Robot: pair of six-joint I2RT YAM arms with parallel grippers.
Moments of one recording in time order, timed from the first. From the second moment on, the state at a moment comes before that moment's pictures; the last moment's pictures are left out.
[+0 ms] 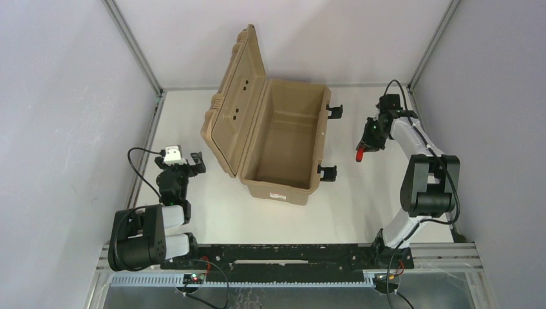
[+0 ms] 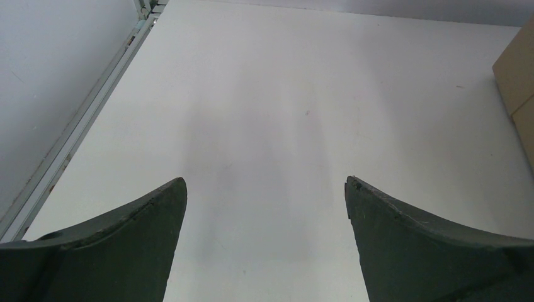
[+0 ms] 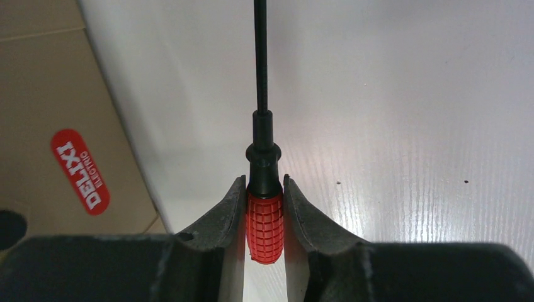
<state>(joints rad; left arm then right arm) 0.15 1.28 0.11 1.12 0.08 -0.04 -0.04 1.71 1.29 -0.74 -0.16 0.33</state>
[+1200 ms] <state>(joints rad) 0.15 1.28 0.11 1.12 0.08 -0.04 0.07 1.32 1.57 -0.87 -0.41 0.48</state>
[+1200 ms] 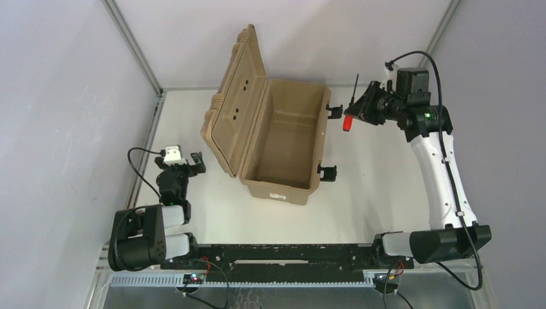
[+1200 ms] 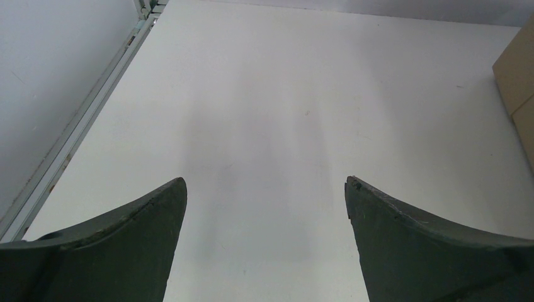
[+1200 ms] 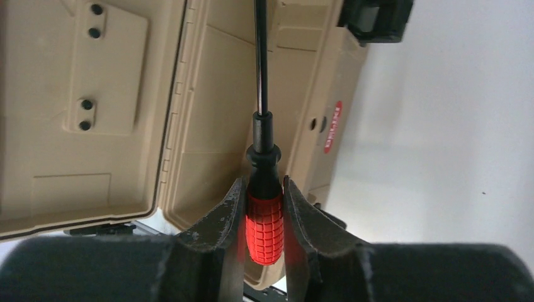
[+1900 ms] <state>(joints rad) 0.15 1.28 0.11 1.12 0.08 -0.04 0.50 1.98 2.39 -1.35 0.16 0.74</state>
